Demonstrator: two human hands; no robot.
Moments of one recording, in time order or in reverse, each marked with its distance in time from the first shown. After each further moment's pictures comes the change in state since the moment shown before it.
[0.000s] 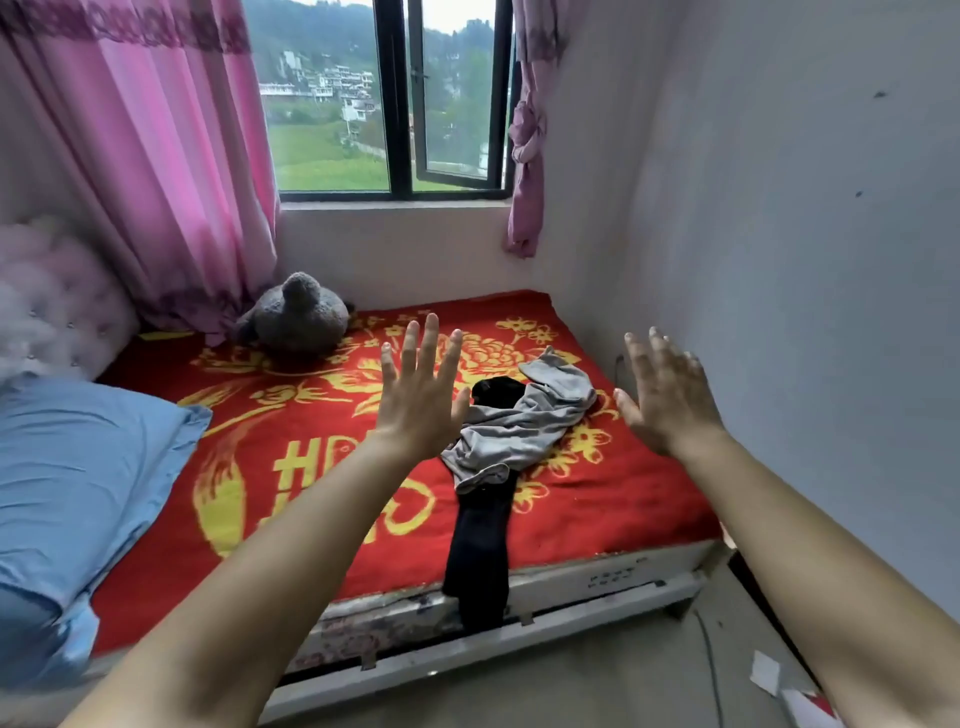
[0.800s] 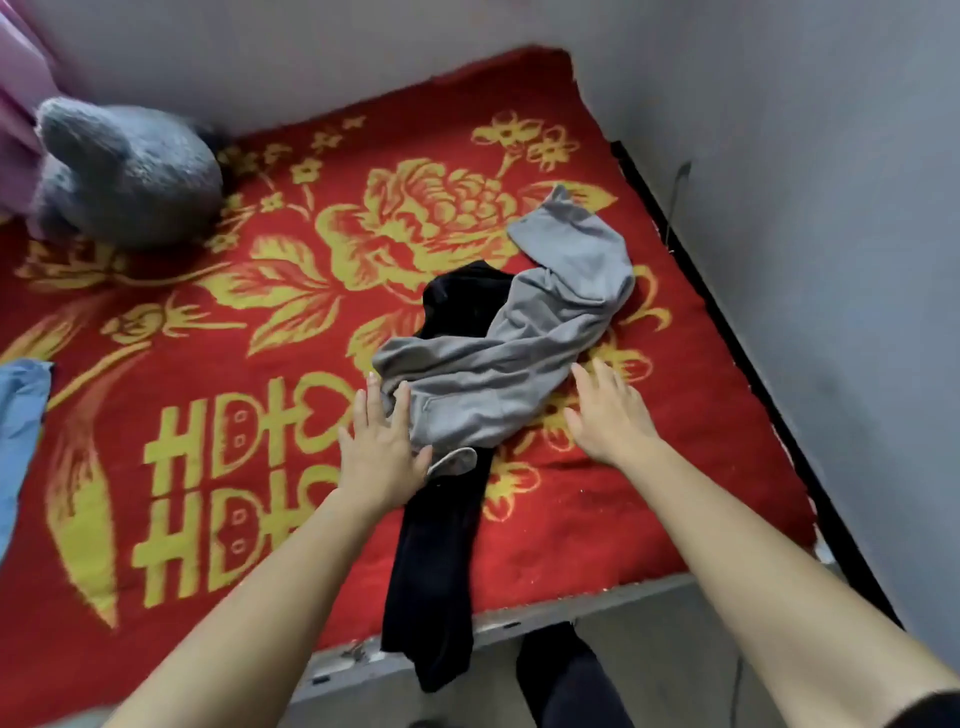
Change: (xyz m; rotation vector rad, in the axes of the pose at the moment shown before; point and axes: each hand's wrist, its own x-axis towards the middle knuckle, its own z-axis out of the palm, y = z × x) left_hand 0.257 0.048 0.427 -0.014 -0.670 -0.220; right_hand 0.300 0.096 0.453 0.254 -0.677 0.046
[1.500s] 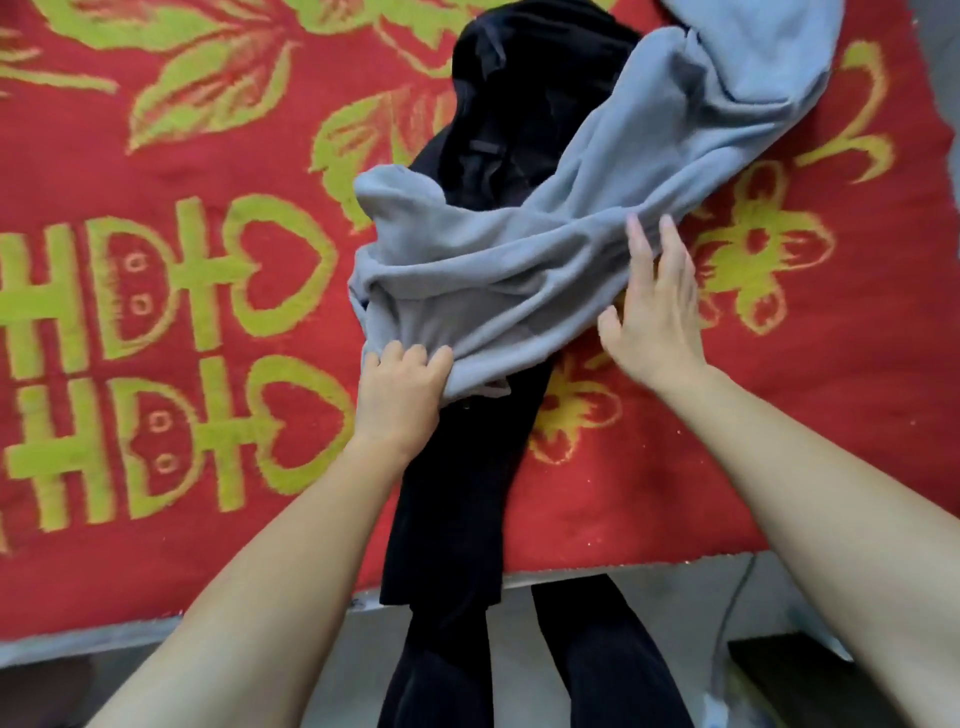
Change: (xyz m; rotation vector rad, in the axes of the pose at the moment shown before) left_hand 0.092 -0.053 0.206 0.091 -0.064 0.208; right_hand 0.133 -0.038 0.177 0.150 0.109 -0.012
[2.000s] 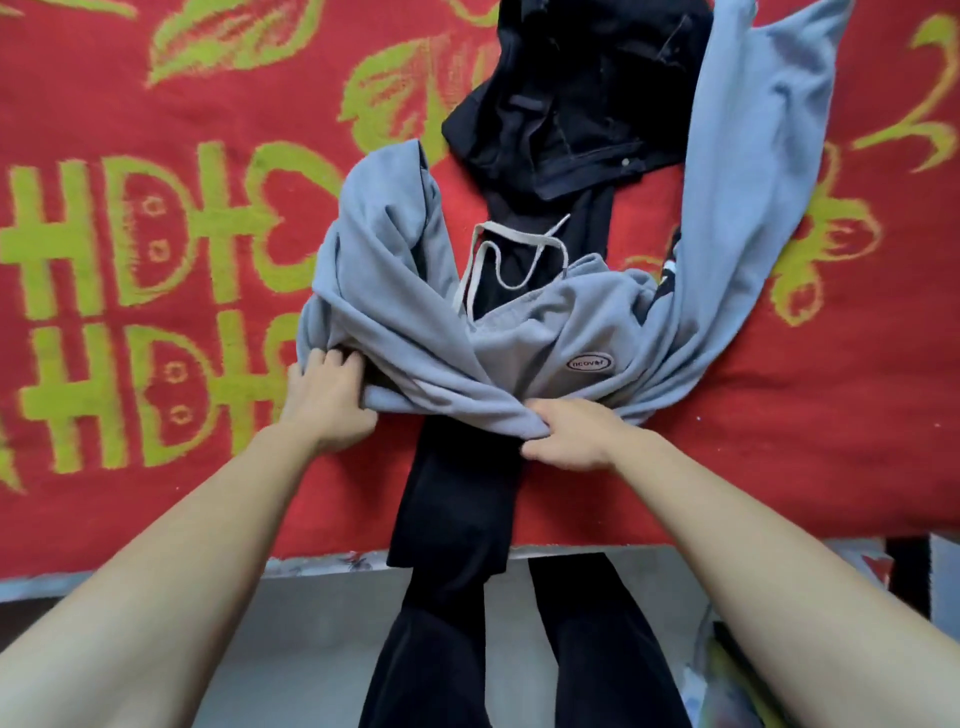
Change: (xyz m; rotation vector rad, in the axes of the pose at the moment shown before) left_hand -0.044 -0.088 0.042 -0.150 -0.368 -0.276; right_hand -0.073 -0.042 0.069 0.028 -0.982 -0.125
